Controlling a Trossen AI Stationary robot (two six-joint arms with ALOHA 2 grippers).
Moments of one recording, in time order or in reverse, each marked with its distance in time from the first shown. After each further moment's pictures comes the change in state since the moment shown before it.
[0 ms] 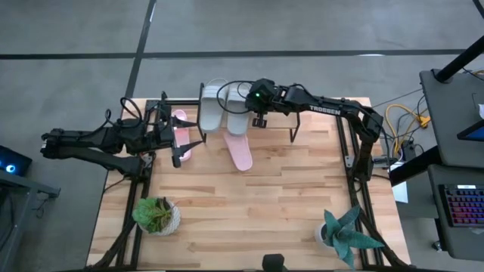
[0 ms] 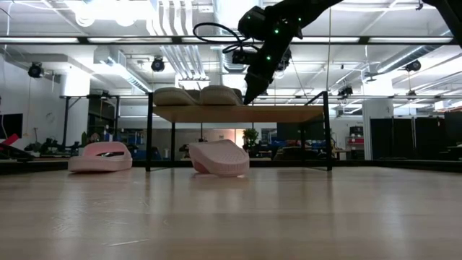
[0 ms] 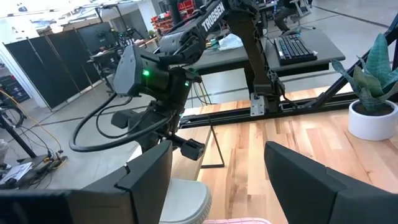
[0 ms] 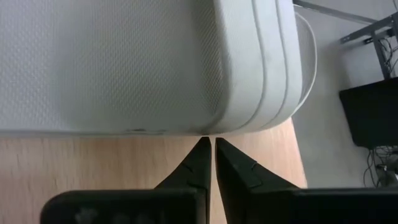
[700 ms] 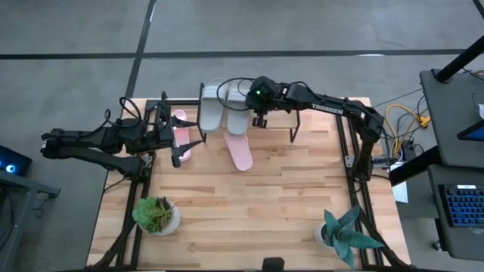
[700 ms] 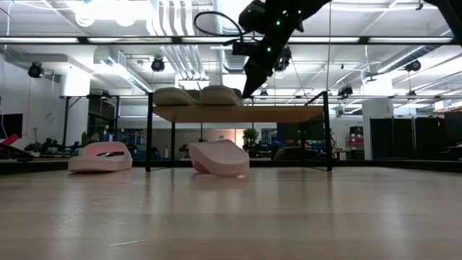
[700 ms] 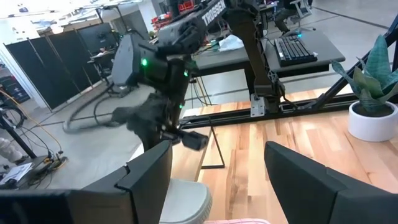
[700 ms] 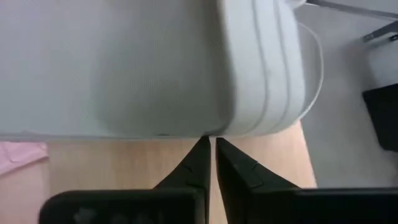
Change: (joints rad) left arm 0.000 -0.004 0.001 0.000 0.000 0.001; right arm 0.010 -0.012 0.060 -0.082 -0.075 0.047
